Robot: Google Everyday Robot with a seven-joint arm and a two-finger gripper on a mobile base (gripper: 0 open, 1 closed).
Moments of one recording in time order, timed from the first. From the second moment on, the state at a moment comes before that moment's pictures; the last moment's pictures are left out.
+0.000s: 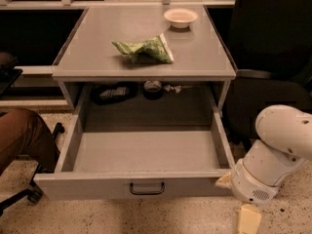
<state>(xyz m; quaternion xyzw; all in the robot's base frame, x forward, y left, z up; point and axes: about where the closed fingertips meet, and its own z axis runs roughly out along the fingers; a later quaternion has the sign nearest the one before) 0.313 -0.176 0.680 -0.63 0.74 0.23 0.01</state>
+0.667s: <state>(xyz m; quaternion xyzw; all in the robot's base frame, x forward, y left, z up) 0.366 -0.140 0.665 -0.67 0.71 0.22 0.00</state>
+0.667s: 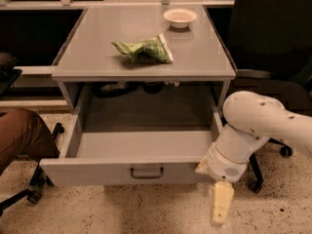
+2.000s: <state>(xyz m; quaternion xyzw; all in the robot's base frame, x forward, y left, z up) 0.444 -0.123 0.646 -0.67 0.72 0.17 0.06</state>
